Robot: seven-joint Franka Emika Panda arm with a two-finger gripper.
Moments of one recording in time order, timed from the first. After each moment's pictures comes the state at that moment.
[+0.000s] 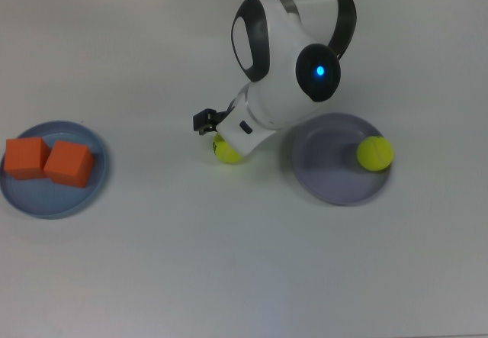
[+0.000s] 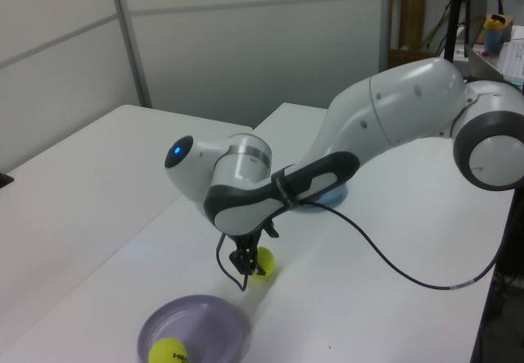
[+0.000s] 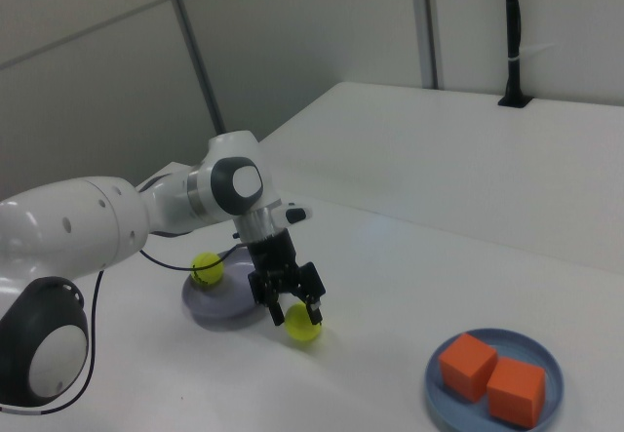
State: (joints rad) arm 0.27 0.60 0.17 -1.43 -0.42 1.69 0.26
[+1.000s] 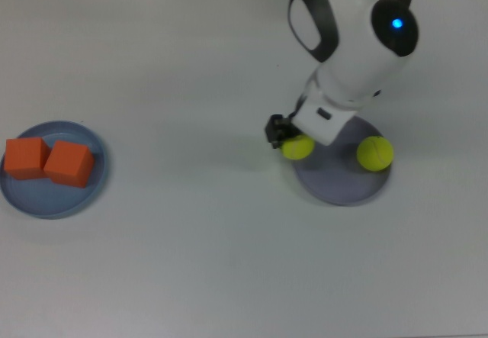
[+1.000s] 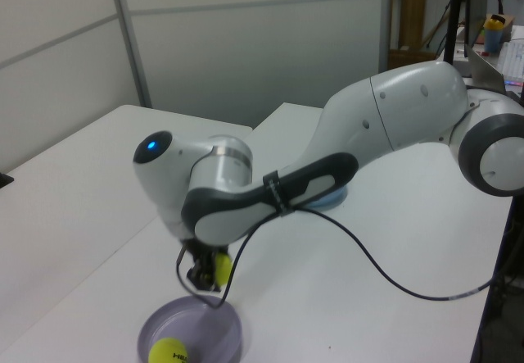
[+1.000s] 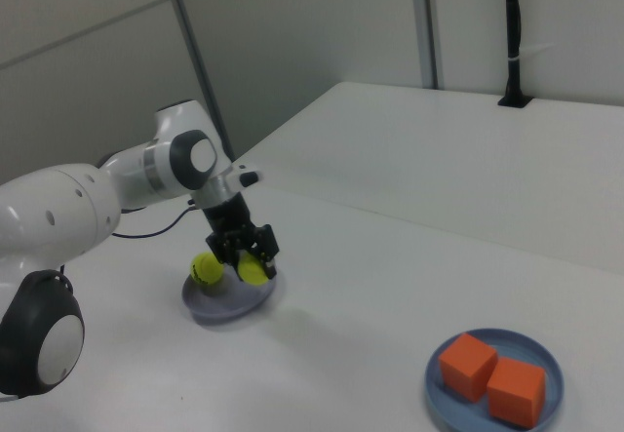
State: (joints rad) arm 0.29 0.61 0.33 -1.34 -0.42 1.79 0.26
